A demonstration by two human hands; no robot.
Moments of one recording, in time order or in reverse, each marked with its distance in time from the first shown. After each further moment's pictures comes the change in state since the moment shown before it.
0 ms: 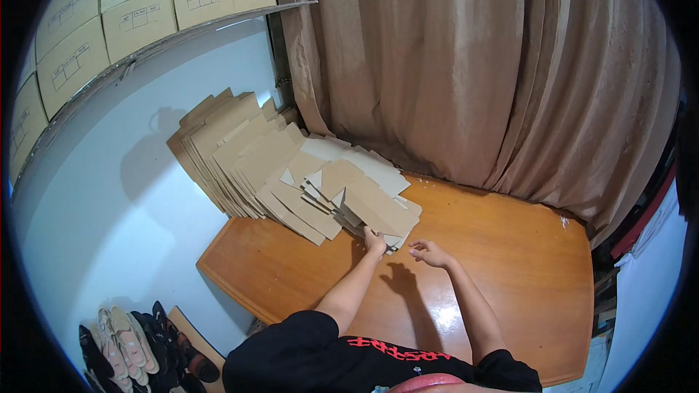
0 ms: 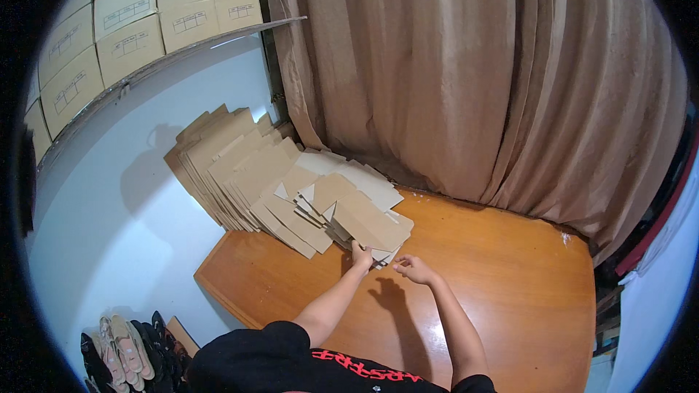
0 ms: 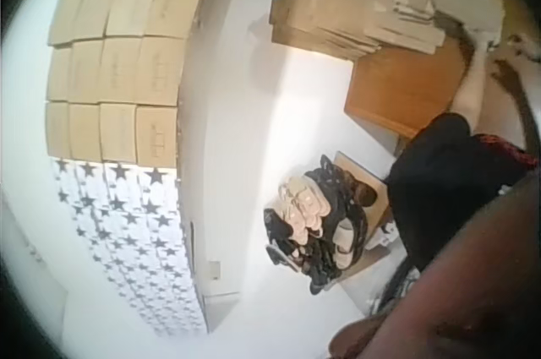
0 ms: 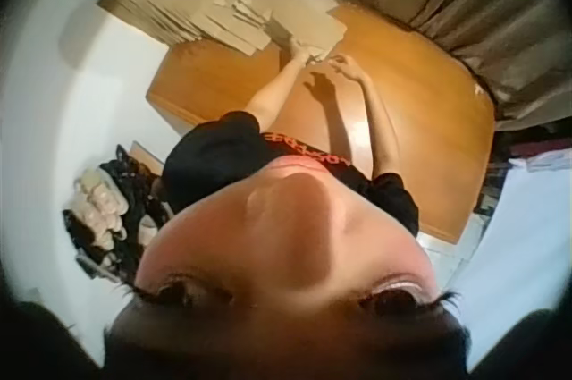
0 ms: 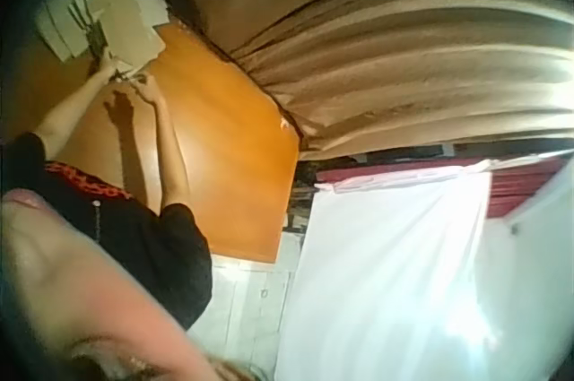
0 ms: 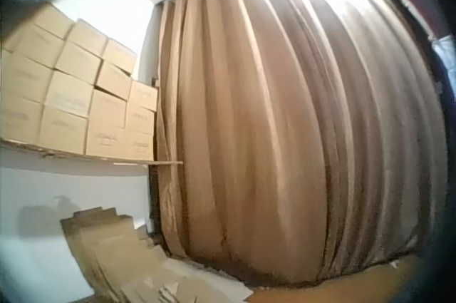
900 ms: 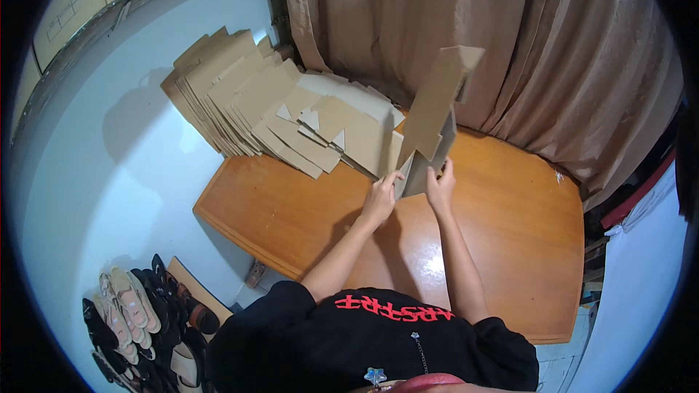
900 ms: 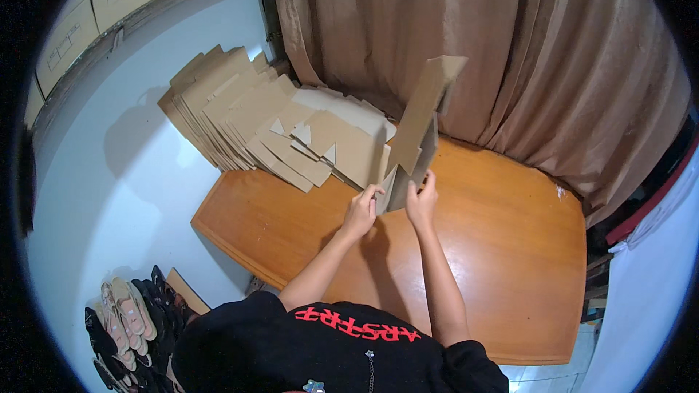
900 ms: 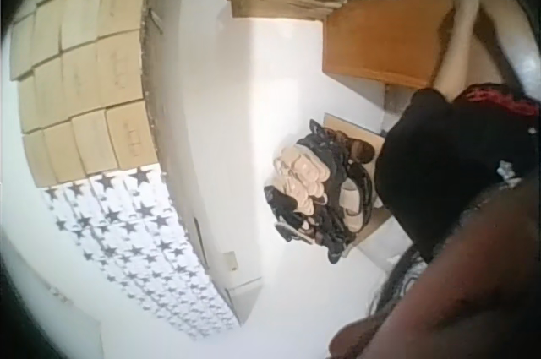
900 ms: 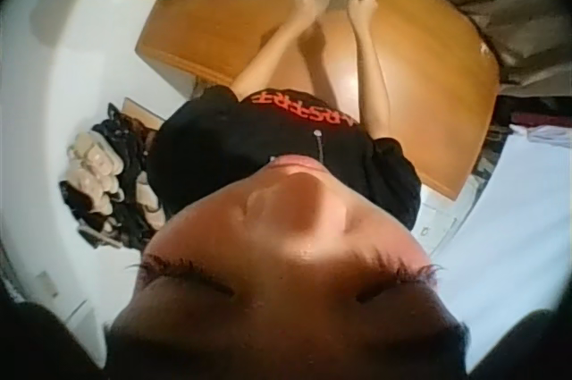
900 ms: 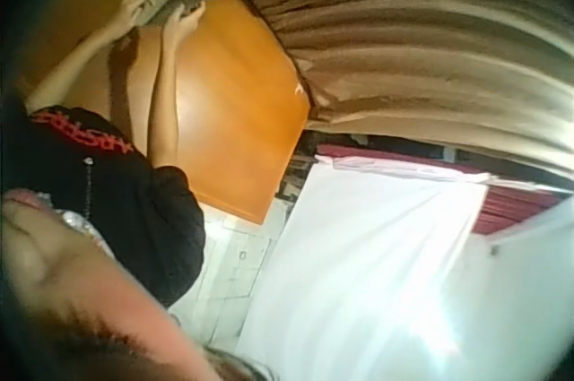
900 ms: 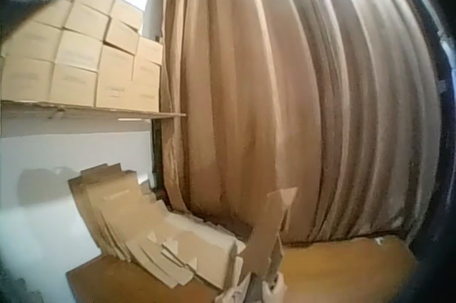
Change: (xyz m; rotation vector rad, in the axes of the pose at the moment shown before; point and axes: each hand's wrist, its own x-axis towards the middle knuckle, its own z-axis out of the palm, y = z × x) left_hand -0.171 0.130 -0.074 0.343 -0.380 0.860; right_hand -0.044 -0.047 0.027 0.121 0.980 -0.278
